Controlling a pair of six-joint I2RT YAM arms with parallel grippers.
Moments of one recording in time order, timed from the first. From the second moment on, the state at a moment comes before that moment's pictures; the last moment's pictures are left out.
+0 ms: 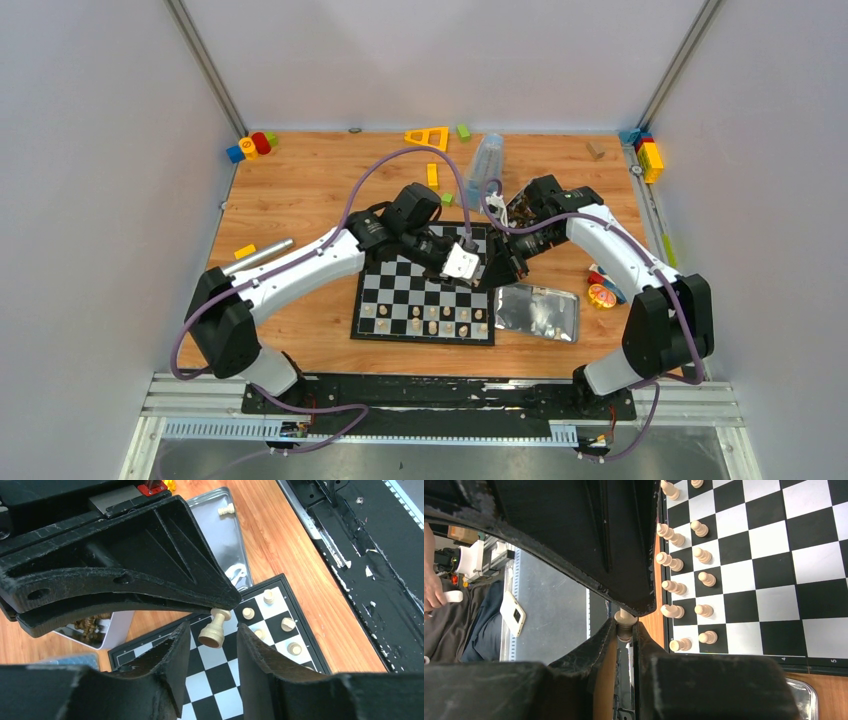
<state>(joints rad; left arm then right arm) -0.87 1.52 1.27 -0.51 0.81 0.96 0.34 1.51 1.21 -1.14 -1.15 -0.72</state>
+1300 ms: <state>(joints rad) -0.77 1.55 1.25 -0.36 0.66 0.56 0.20 1.44 1.25 -0.96 -1.07 -0.49</state>
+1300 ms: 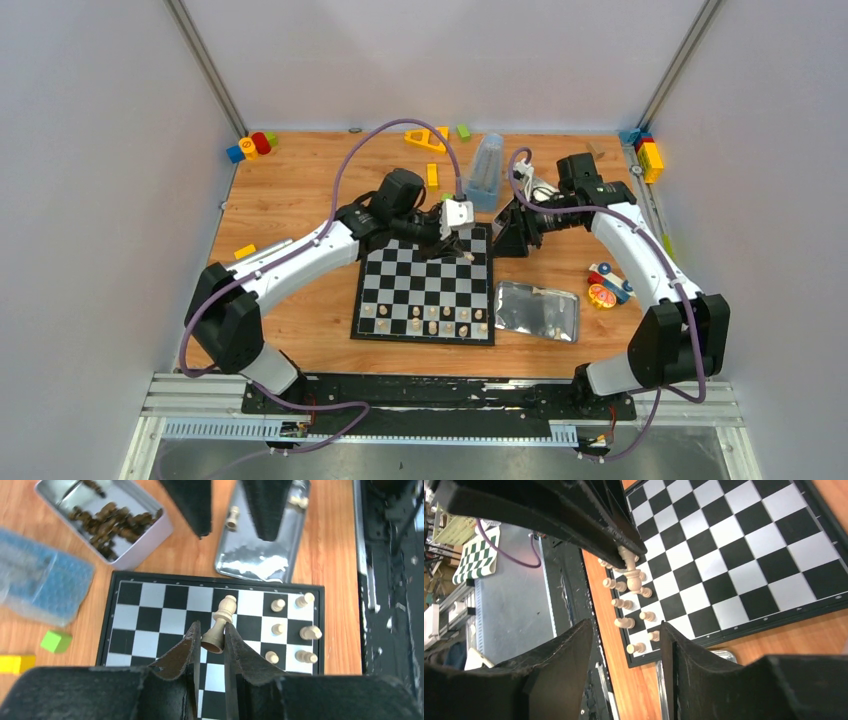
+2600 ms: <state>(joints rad) -0.65 1.51 1.10 0.17 0.73 -0.20 0.21 1.51 1.21 -0.51 -1.24 -0.10</state>
